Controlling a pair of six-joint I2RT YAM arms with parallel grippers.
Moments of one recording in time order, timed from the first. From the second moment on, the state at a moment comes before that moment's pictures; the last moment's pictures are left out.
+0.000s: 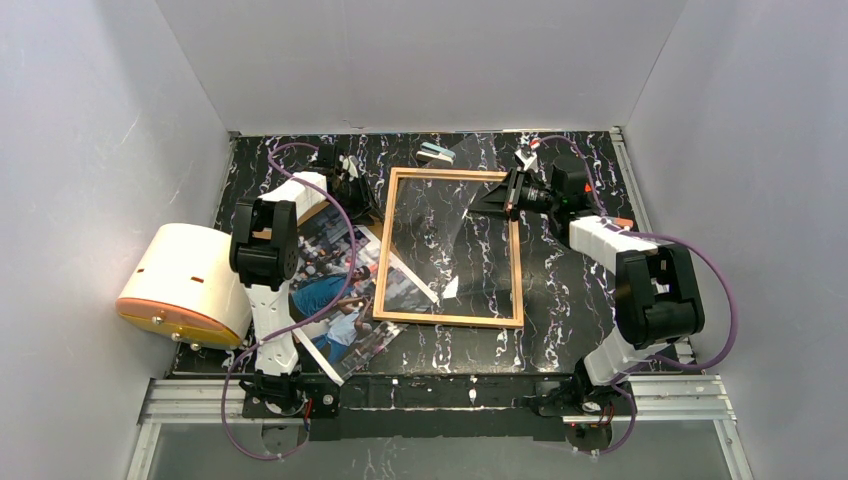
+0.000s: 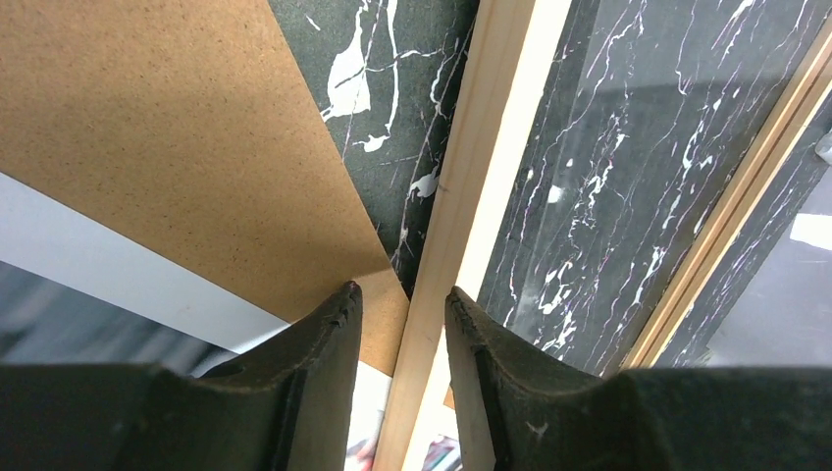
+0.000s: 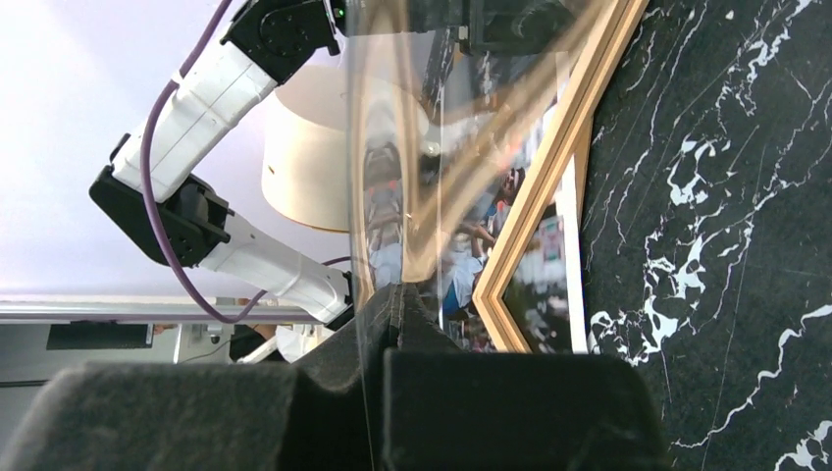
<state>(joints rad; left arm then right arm) -0.17 2.12 1.53 -0.52 0.45 -0.48 0.21 1.61 0.92 0.41 -1.04 1.02</state>
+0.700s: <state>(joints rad) -0.17 2.12 1.52 -0.52 0.39 -0.49 0.23 1.72 0.97 0.37 -1.04 0.86</state>
